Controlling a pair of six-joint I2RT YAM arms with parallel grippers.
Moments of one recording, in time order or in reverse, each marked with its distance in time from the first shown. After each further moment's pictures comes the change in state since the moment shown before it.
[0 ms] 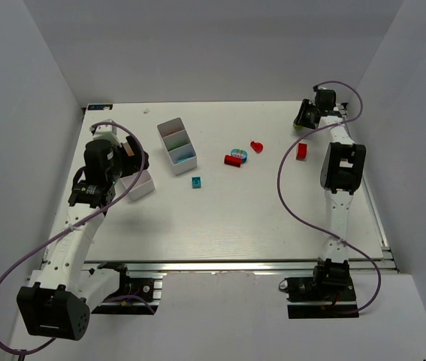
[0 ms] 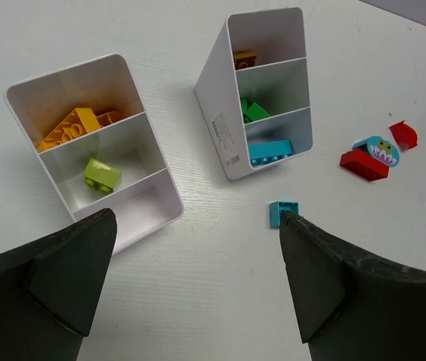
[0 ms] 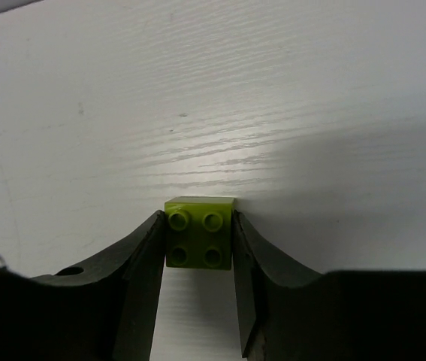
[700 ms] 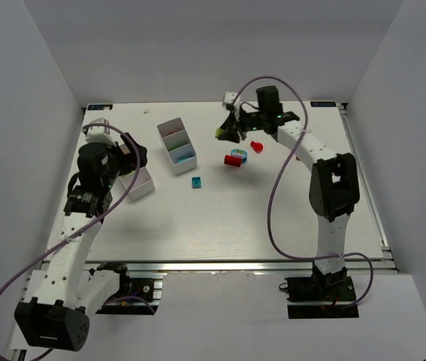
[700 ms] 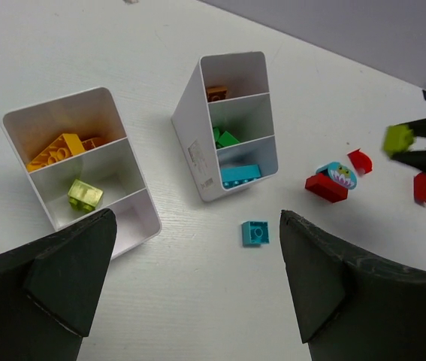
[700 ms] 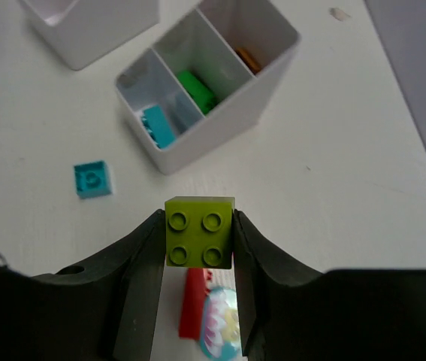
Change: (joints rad) left arm 0.000 -0.061 -0.003 0.051 0.013 -0.051; right arm 0.394 -0.580 -0.550 0.112 -0.811 -0.840
